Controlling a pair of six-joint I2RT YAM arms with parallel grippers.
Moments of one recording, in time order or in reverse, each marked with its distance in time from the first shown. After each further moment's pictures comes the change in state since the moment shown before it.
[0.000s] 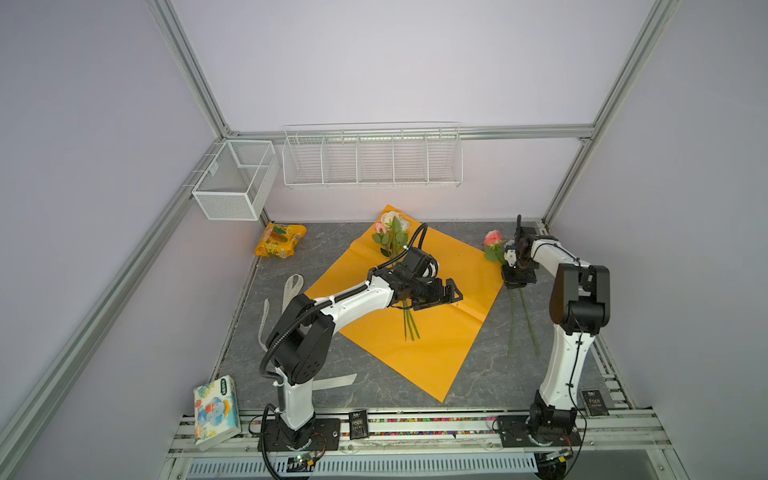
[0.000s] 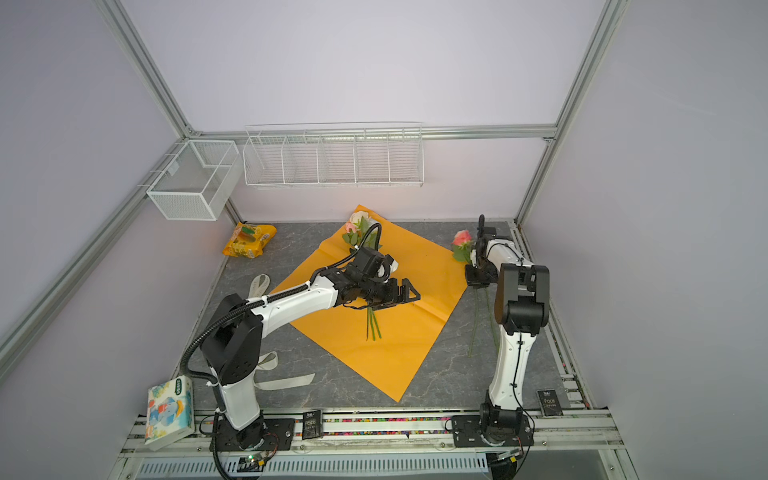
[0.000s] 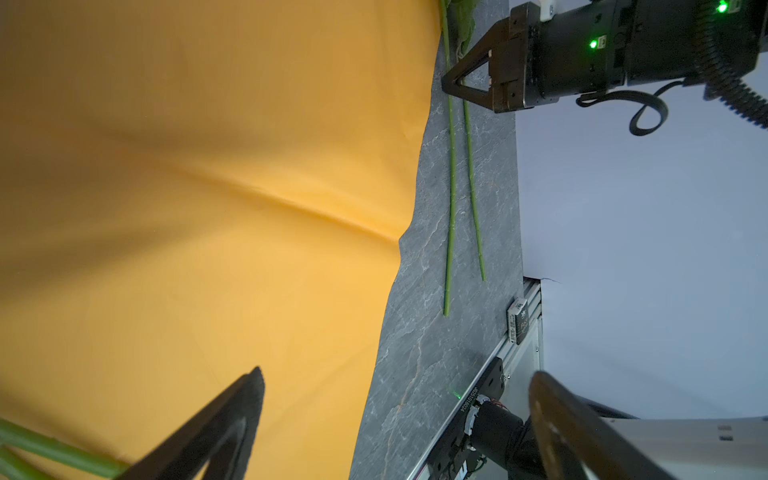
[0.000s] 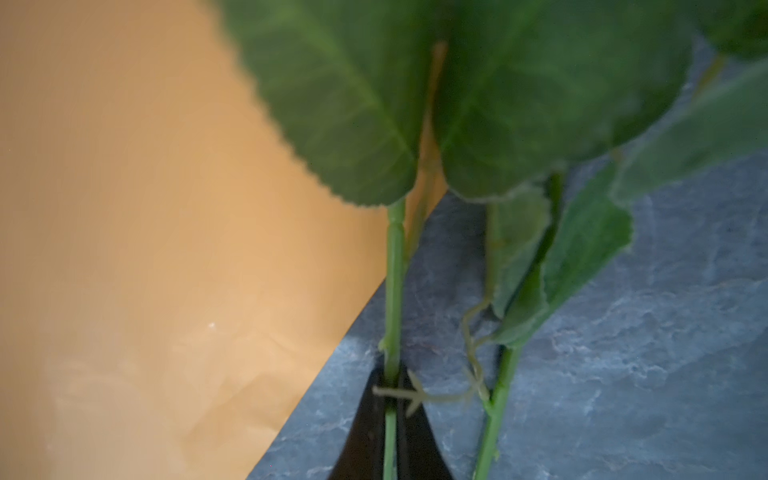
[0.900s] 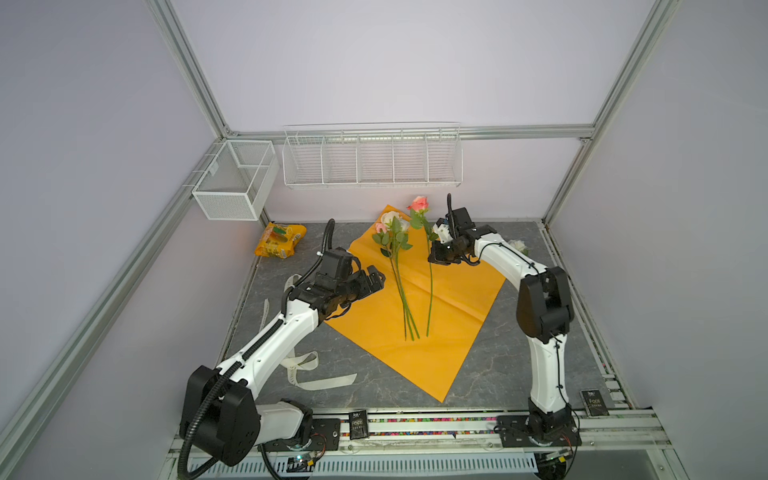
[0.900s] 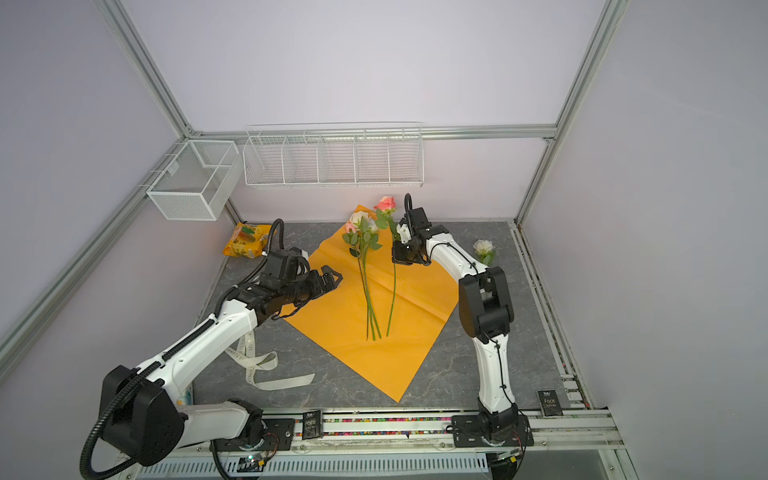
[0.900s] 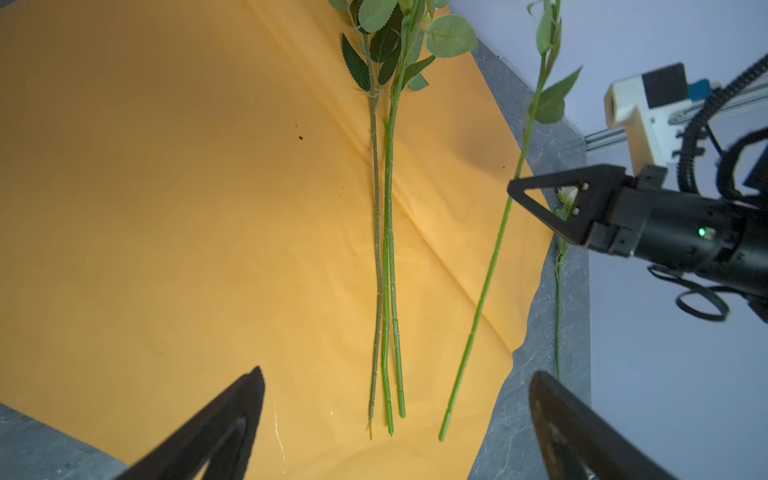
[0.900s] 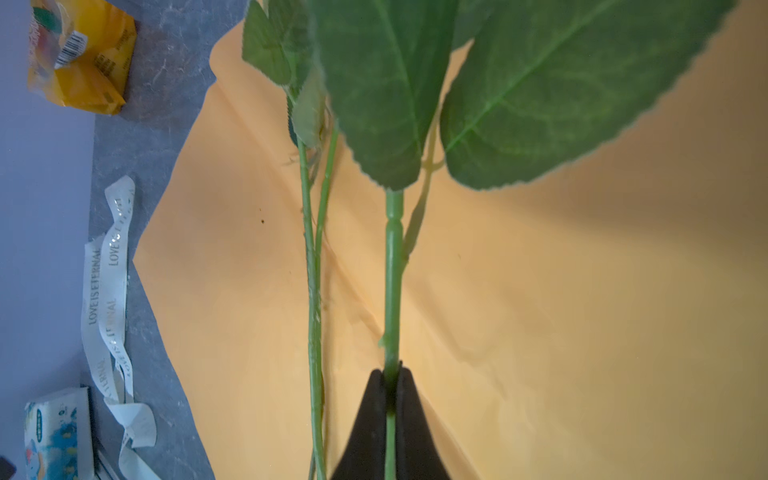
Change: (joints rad) left arm 0.362 -0.572 -0.413 -0.078 -0.276 -0.013; right arm 0.453 0.057 0.267 0.225 -0.333 0.420
